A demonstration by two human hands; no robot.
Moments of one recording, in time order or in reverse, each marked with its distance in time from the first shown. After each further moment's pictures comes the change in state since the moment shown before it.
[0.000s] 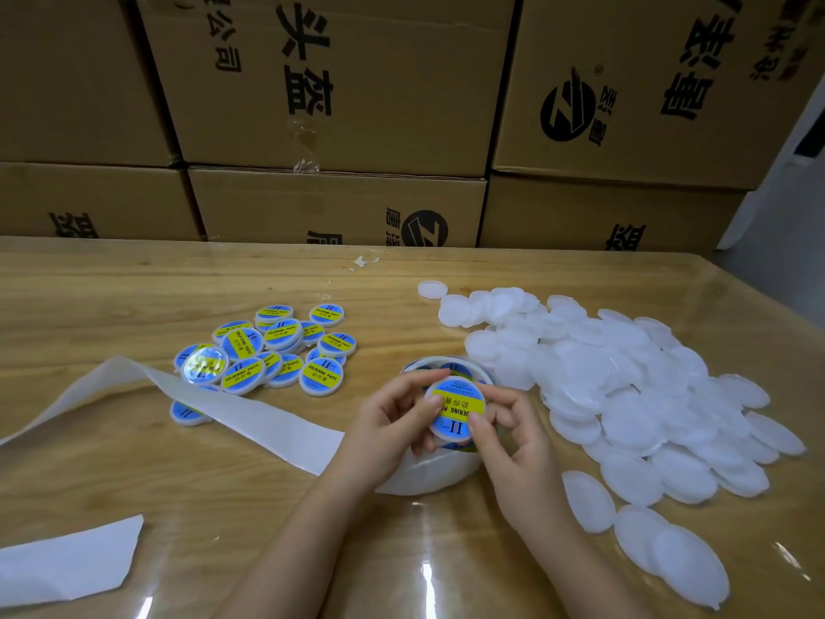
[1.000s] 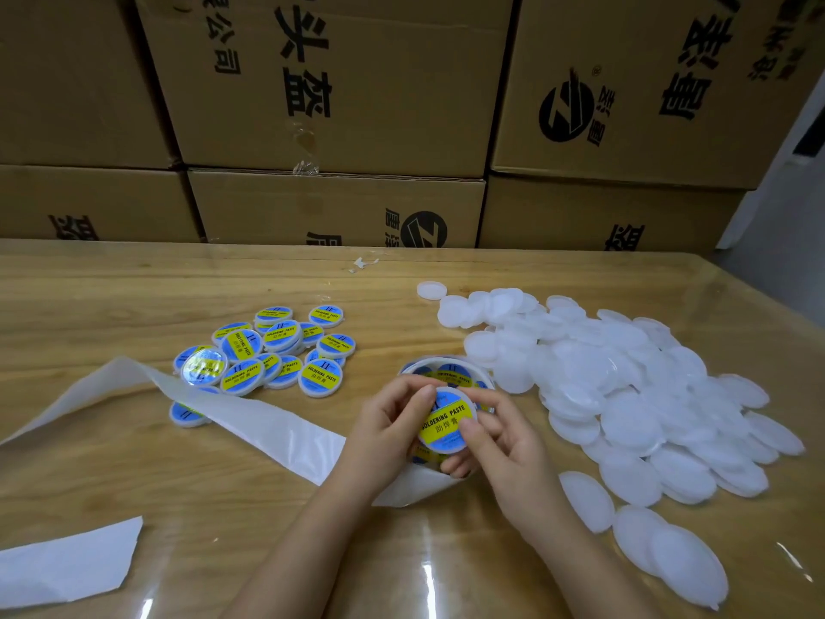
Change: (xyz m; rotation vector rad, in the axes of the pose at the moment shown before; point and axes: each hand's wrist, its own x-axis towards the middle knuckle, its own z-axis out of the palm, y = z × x) left_hand 0.000 -0.004 0.004 0.061 0.075 0.041; right_hand 0.002 -0.011 0.000 0.217 -0.210 0.168
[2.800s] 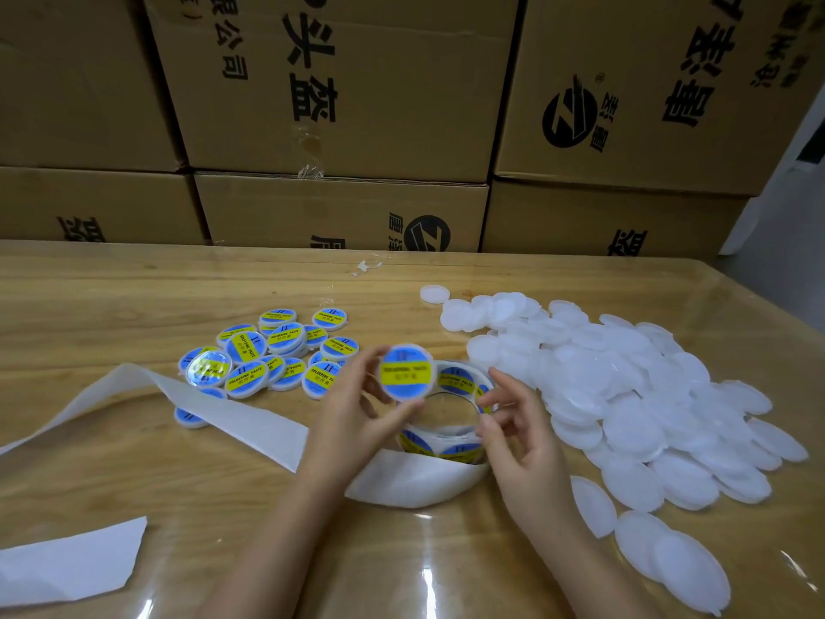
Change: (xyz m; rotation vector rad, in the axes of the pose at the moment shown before) left_hand 0.009 -0.006 -0.033 0.545 0.233 0.248; right_hand 0.004 0.016 -0.012 -0.273 0.194 -0.277
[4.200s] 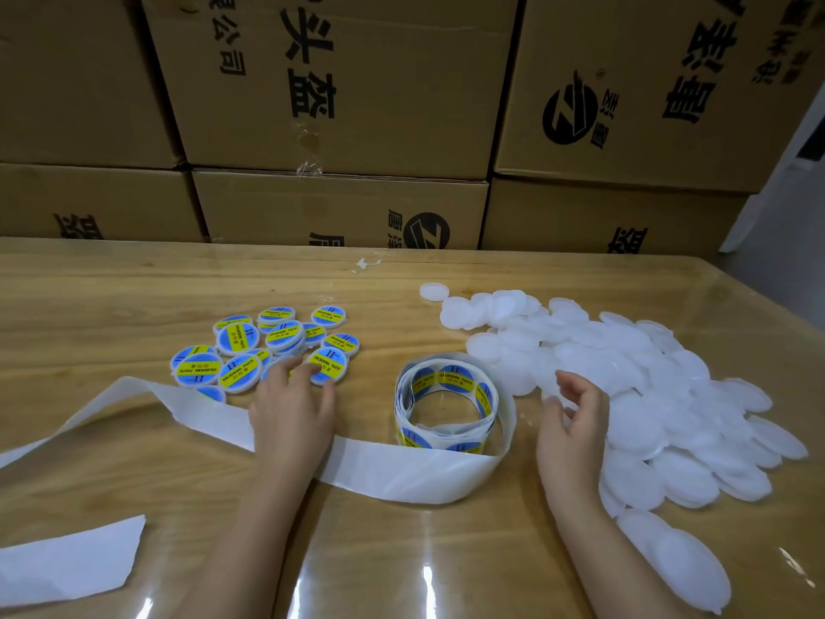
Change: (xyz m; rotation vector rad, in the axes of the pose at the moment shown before) left_hand 0.006 -0.042 -0.027 0.654 0.139 -0.306; right_hand 0.027 0.038 -0.021 -0.225 0.477 0.208
